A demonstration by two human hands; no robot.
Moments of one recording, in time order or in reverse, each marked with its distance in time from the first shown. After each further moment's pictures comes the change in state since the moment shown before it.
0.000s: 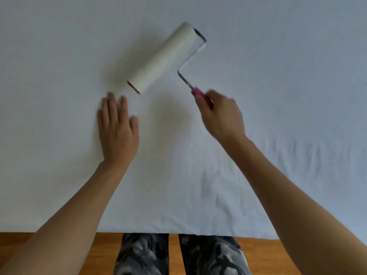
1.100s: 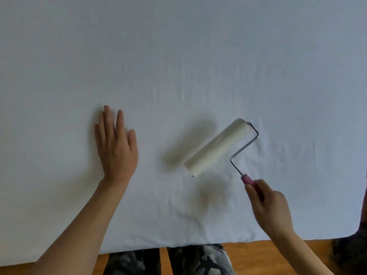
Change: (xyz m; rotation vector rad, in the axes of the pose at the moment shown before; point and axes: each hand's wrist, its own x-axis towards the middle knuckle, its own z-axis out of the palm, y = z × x) left_hand 0.001 0.100 0.006 -0.157 0.051 0.053; right_hand -0.148 0.193 -0.057 0.005 -0.054 0.292
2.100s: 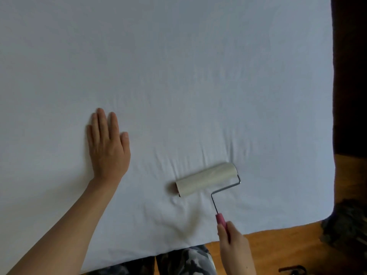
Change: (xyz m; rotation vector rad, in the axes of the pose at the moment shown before) left_hand 0.018 0.045 0.035 0.125 -0.086 0.175; right_hand -0.074 0.027 0.052 0.284 -0.164 0.507
